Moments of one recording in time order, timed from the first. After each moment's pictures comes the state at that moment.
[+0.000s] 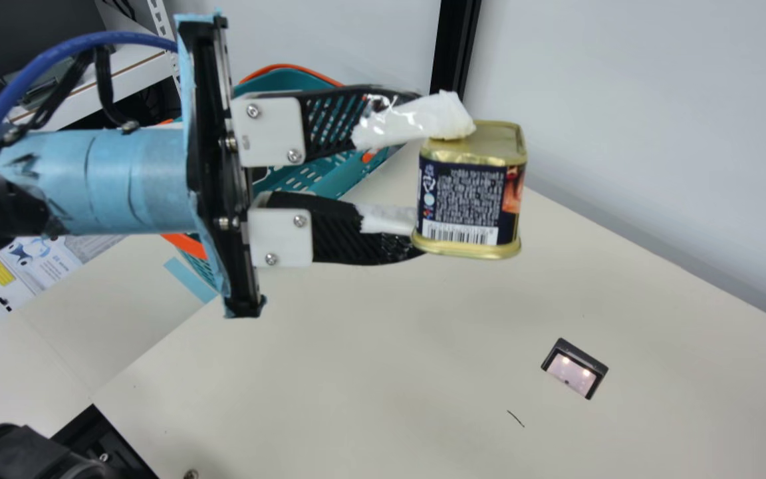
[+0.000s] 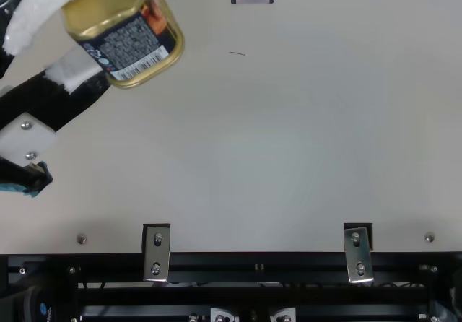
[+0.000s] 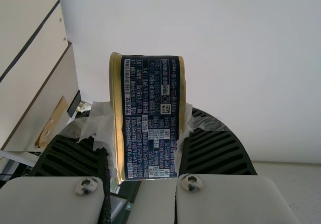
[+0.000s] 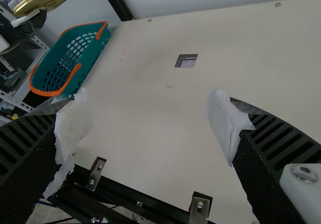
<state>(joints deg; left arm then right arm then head) 18.1 54.2 -37.3 -96.9 69.9 -17.8 22.6 26.3 -61.1 12.1 69.9 17.8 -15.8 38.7</state>
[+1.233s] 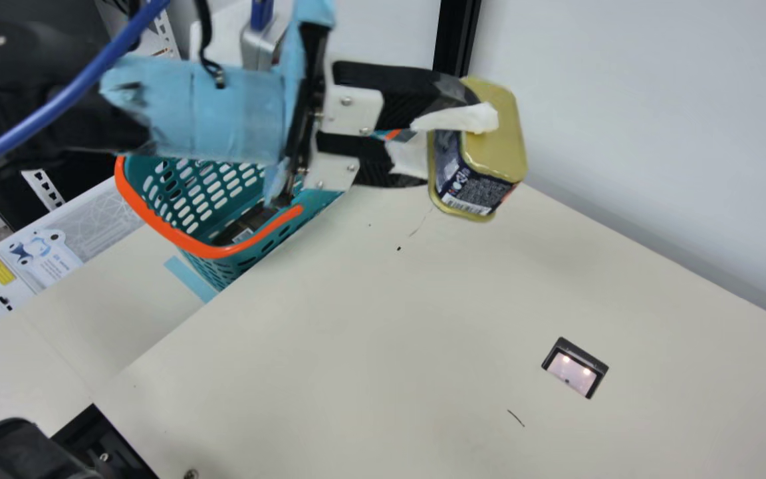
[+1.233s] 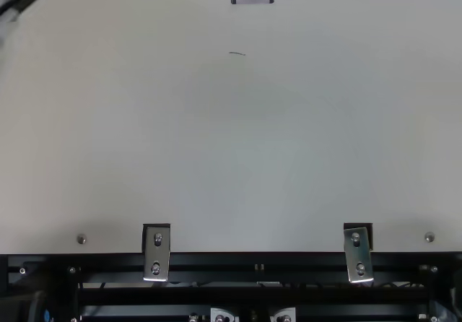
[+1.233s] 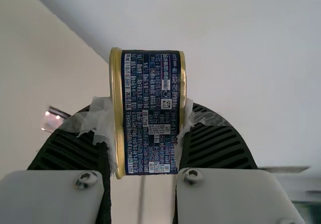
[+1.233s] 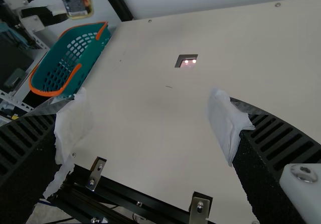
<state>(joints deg) 4.7 67.1 -53.3 -72.1 44.3 10.4 22.6 26.2 -61.1 12.1 69.9 17.8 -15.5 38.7</state>
